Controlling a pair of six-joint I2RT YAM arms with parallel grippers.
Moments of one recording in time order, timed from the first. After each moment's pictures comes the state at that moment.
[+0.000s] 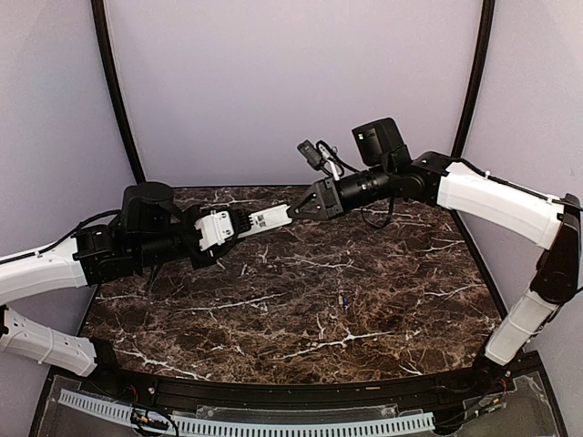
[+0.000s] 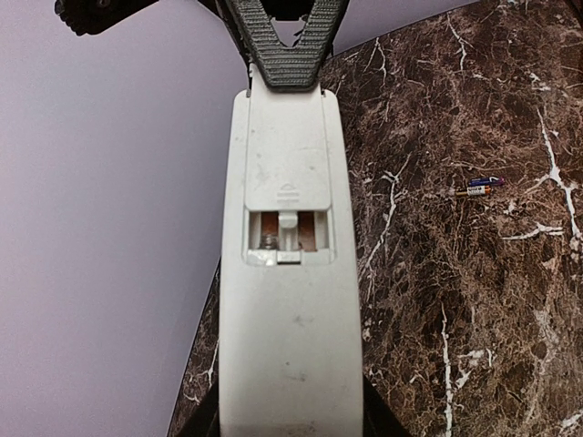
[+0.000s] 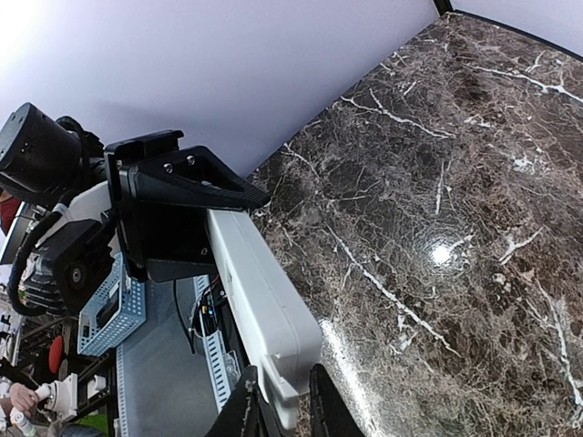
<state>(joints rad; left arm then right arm) -0.92 1.08 0.89 -0.18 -0.12 0.75 0.79 1.62 1.51 -0.45 -0.69 0.31</state>
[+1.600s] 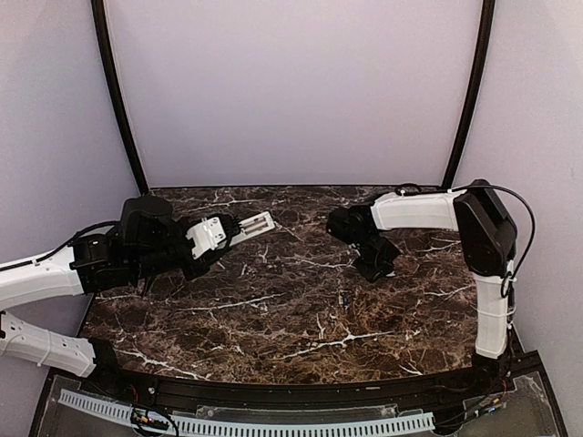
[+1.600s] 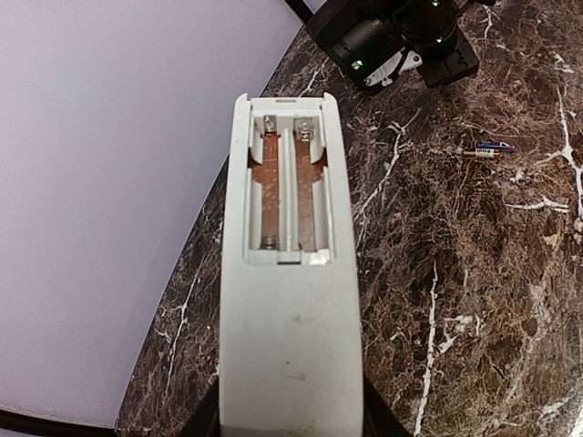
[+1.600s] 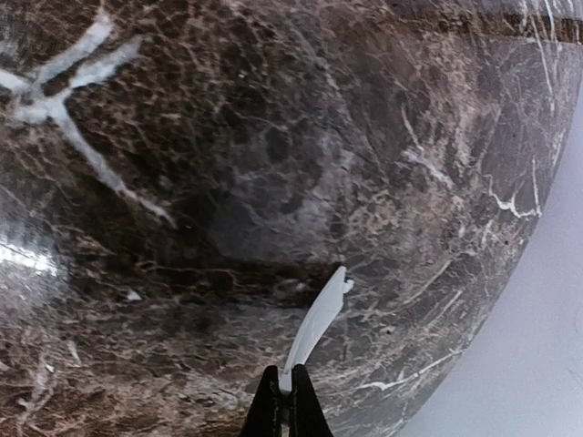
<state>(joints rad) -0.92 1.03 0.82 -0.25 -0.24 0.59 0.73 2.06 1.51 -1.13 0.45 0.26</state>
